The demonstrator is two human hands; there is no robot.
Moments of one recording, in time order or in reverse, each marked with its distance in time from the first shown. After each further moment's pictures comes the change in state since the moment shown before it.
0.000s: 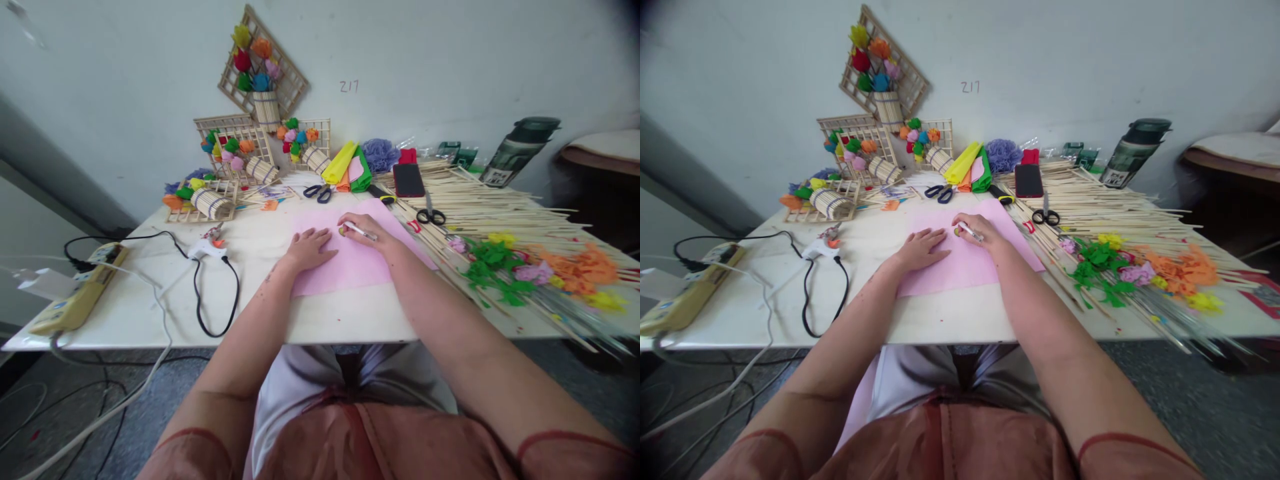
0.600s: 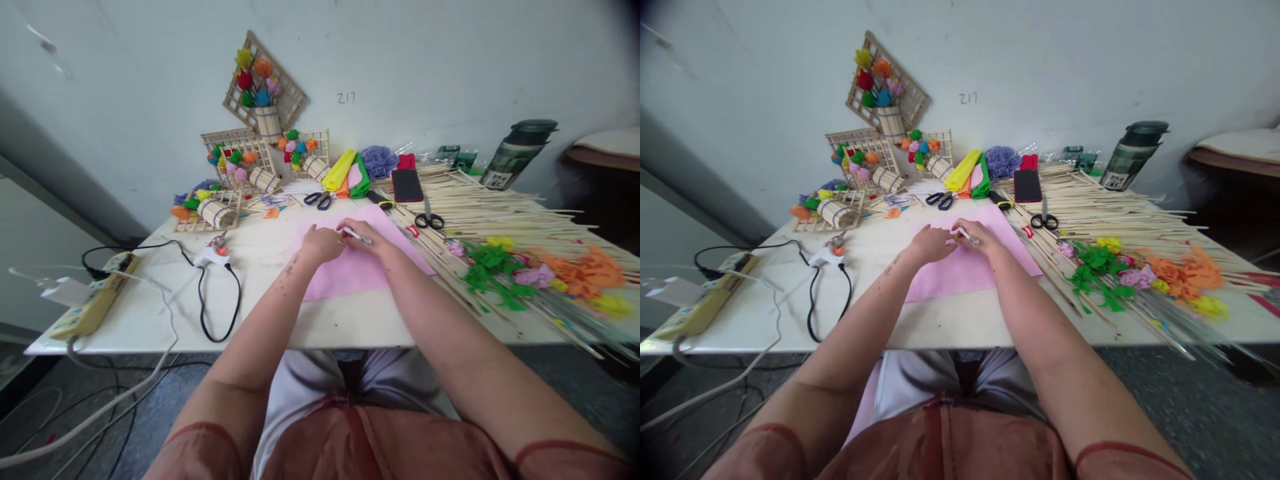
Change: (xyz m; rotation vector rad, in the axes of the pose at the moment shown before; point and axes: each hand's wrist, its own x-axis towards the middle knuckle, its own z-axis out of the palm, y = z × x) left_hand 0.020 0.053 -0.035 0.234 -0.003 -0.036; right_hand 0.006 0.010 0.008 0.125 -0.023 0.013
